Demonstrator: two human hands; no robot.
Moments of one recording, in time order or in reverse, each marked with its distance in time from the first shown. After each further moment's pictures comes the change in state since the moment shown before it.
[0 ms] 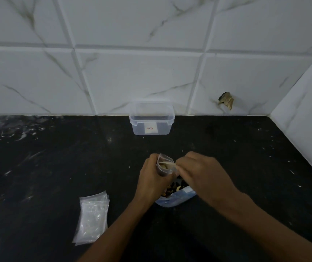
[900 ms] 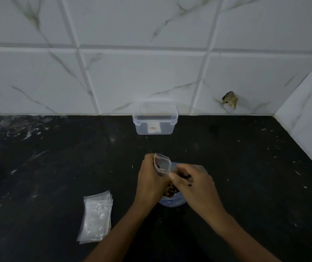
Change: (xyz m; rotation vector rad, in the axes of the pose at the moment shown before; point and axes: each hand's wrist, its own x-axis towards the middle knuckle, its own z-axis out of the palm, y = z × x) left_hand -0.013 0.008 -0.009 -0.023 0.091 0.027; right_hand -0.018 -0.021 0.041 0.646 0.035 0.586
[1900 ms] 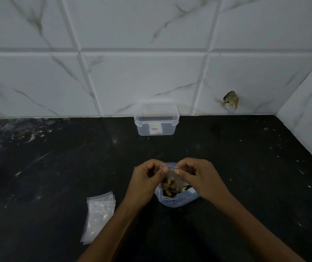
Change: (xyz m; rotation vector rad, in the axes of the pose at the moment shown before) left_hand -0.006 0.014 -0.030 -0.275 -0.181 -0.035; right_hand 0.028 0.006 -0.019 -0.044 -0.195 -0.147
